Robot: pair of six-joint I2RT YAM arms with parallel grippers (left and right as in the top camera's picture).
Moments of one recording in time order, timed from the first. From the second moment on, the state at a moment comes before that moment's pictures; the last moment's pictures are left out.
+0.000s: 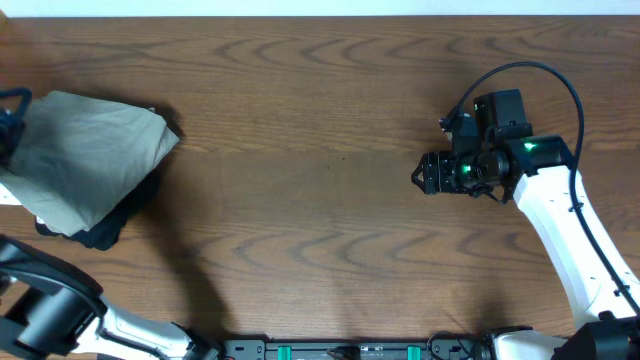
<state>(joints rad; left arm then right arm) 0.94 1.93 1.69 -0.84 1.07 -0.05 0.15 1.46 1.14 -0.93 -0.34 0.15</state>
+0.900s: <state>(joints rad) 1.02 2.09 1.66 -0.83 1.06 -0.01 0.15 1.46 1.14 -0.94 -0.34 0.16</state>
